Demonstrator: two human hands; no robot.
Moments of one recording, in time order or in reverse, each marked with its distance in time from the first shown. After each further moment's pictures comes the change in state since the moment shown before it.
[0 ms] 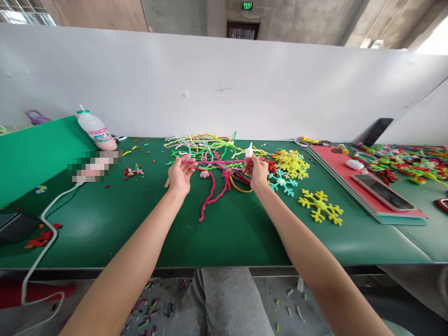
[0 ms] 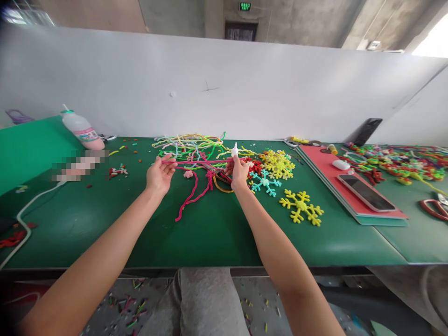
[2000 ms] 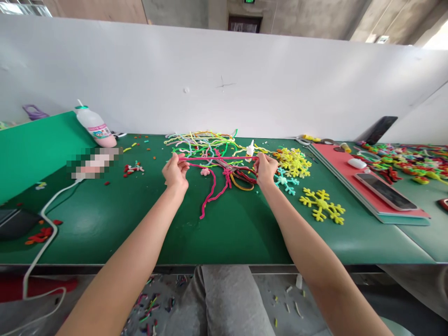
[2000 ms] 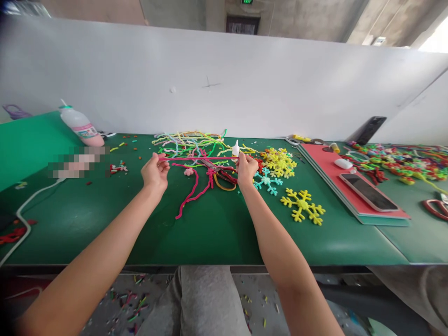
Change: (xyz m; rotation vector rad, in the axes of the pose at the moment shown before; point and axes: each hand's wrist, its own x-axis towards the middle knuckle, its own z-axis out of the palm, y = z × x) left_hand 0.008 -0.003 -0.002 -0.032 0.194 0.171; right_hand 0.012 -0.001 -0.012 -0.270 0.231 -0.291
